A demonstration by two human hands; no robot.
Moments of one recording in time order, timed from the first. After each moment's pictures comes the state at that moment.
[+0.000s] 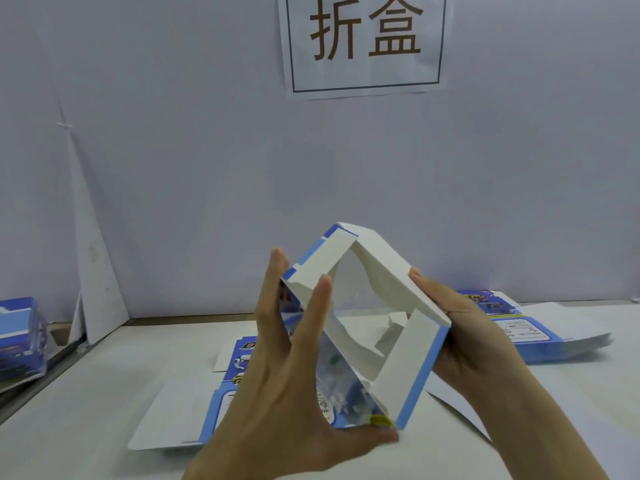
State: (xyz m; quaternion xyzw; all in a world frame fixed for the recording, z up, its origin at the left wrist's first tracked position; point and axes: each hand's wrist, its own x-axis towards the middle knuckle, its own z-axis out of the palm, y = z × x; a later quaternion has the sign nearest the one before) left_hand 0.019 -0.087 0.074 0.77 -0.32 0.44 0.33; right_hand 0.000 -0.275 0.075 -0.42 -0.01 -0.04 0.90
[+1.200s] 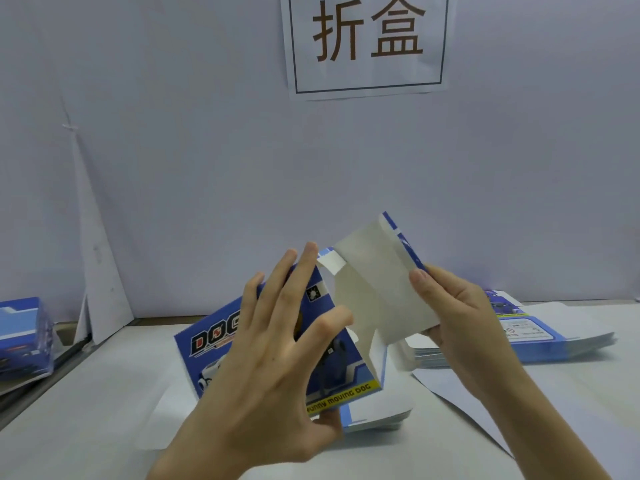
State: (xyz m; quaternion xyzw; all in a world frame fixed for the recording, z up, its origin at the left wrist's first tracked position) left_hand 0.019 -0.062 0.066 0.80 -0.44 0.39 0.11; right_hand 0.003 -0.272 0.072 -0.67 -0.05 -0.25 0.70
